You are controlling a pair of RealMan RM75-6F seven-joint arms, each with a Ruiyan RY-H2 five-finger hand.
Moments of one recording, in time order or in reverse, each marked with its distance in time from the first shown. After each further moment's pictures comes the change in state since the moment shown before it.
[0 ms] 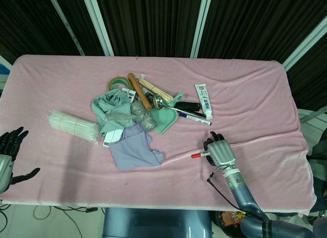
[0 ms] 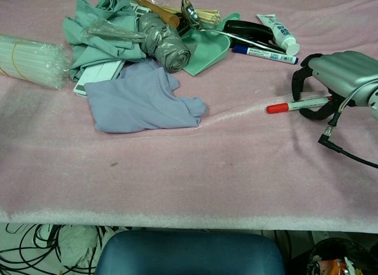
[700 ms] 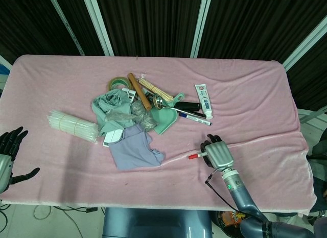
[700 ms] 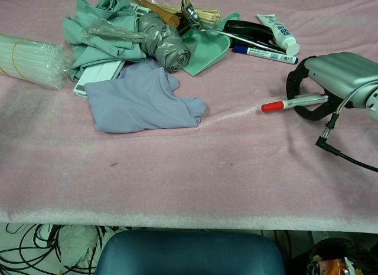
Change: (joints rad) left arm 0.000 0.002 -0.001 -0.003 -0.002 0.000 -0.007; right arm 0.000 0.014 -0.006 -0.046 -0.026 0.026 0.040
